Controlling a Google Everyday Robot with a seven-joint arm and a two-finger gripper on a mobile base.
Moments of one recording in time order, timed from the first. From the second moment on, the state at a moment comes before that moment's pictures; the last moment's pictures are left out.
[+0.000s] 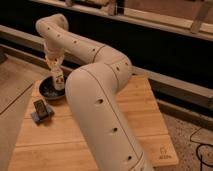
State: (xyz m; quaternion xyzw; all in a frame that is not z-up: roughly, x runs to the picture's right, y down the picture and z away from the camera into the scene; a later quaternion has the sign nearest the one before) arm -0.277 -0.143 0.813 -0.27 -0.02 0.44 0.86
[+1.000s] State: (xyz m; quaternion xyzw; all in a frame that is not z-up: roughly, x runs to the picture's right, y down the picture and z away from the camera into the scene) arm -0.246 -0.185 0.792 -0.21 -0.03 0.47 0.86
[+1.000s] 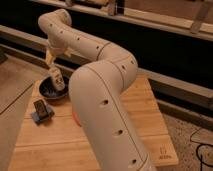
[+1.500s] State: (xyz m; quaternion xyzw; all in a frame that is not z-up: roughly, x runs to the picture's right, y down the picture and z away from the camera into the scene) arm -0.248 -0.184 0.792 -0.21 -0.03 0.46 0.86
